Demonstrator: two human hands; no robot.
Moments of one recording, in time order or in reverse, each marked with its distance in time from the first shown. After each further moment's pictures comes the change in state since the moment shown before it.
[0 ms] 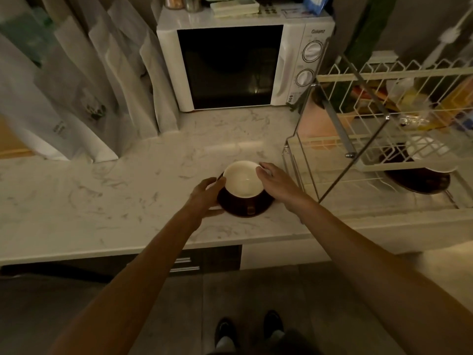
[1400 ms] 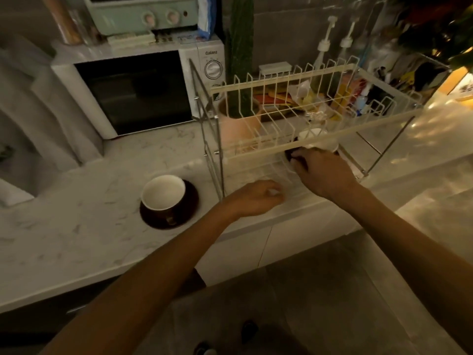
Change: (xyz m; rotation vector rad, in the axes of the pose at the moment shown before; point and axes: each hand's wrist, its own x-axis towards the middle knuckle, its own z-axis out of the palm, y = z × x) left_hand -0.092 0.048 0.236 0.867 -0.627 0.458; right_hand -0.114 0.098 -0.210 -0.763 0.537 -0.195
